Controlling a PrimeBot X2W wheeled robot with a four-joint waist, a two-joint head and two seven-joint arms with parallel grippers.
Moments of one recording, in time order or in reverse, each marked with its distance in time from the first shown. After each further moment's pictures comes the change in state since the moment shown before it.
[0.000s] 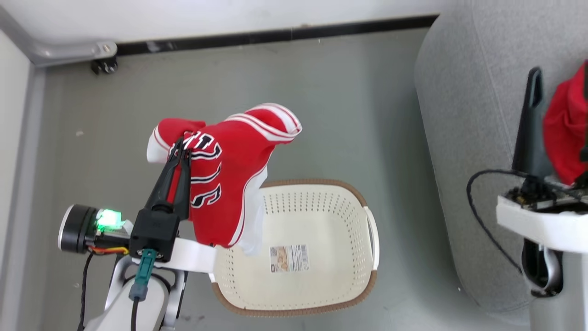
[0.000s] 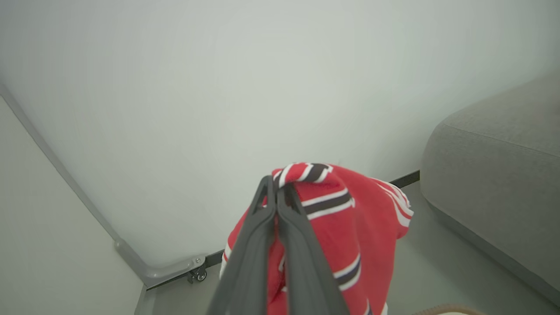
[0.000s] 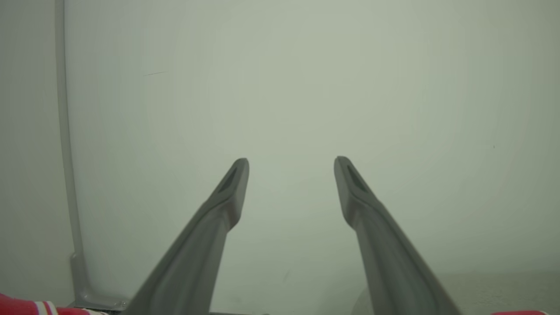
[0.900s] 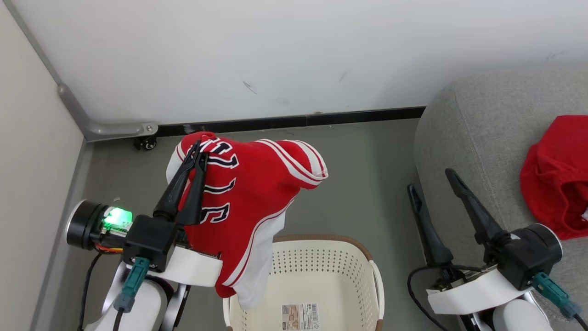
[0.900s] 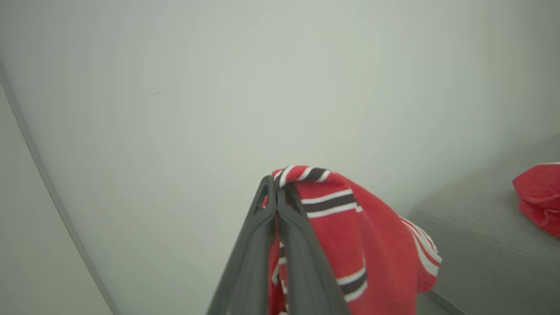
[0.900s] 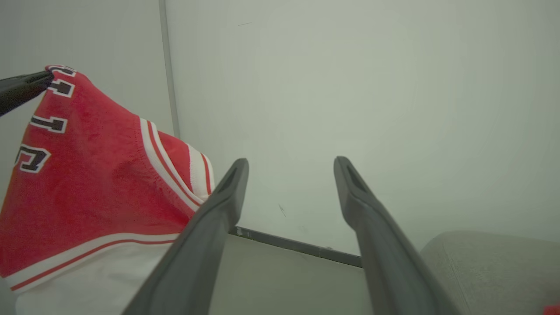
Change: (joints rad) left arm 0.038 0.007 0.004 -0.090 -0.059 -0.099 0.000; right arm 0.185 -0.061 0.249 0.153 0.021 0.000 0.044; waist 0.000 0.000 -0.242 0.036
